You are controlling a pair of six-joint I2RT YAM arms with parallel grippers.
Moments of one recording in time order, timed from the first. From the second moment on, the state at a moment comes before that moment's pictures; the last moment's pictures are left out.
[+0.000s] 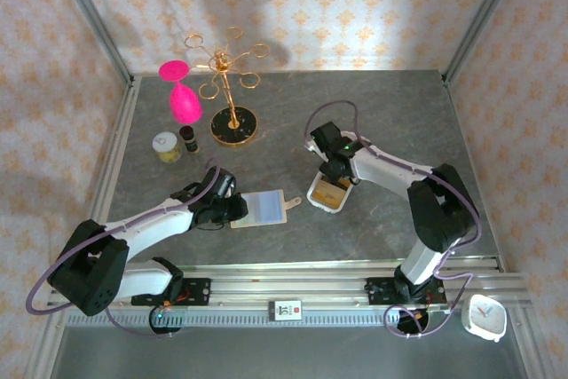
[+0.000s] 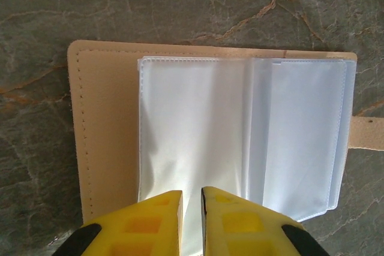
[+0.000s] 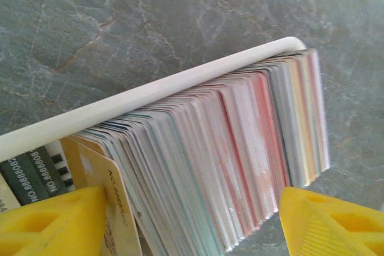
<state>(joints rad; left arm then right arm) -0.49 1.25 0.51 -0.31 0.16 -0.78 0.58 1.67 1.10 -0.53 0.46 -0.41</state>
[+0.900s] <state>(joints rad) -0.49 1.23 0.49 -0.29 0.16 -0.78 0.57 1.69 1.09 -0.53 0.44 -0.45</state>
